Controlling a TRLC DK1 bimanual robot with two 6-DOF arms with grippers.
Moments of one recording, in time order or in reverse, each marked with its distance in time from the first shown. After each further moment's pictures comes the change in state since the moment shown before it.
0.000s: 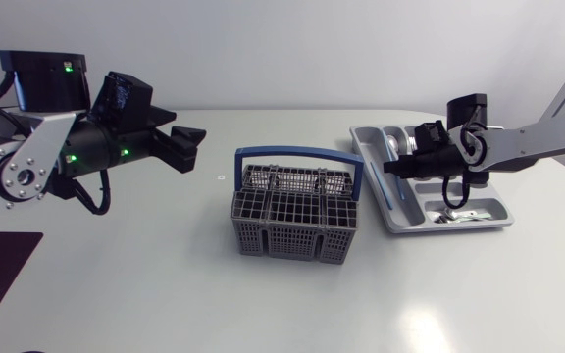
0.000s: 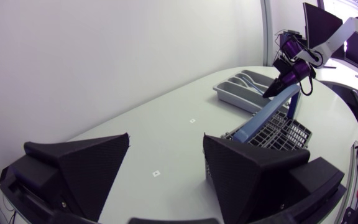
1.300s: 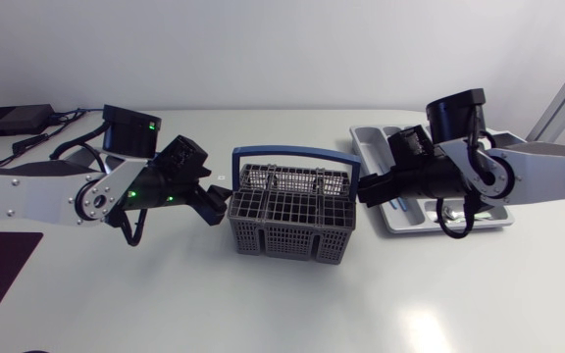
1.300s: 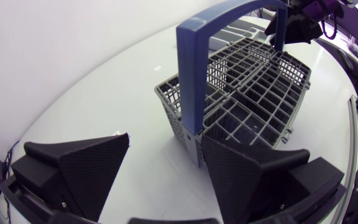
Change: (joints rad) left arm -0.093 0.219 -0.038 -0.034 0.001 0.101; right arm 0.304 -0.443 -0.296 -0.107 0.106 0.001
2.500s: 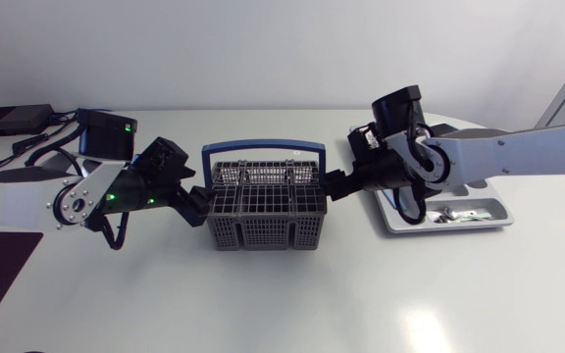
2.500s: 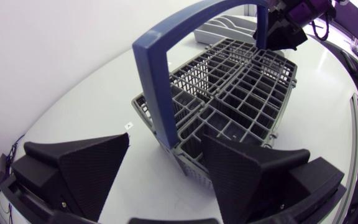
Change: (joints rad) left arm 0.080 -0.054 -0.054 0.000 0.035 0.037; right arm 0.112 0.182 0.149 0.011 0.125 0.051
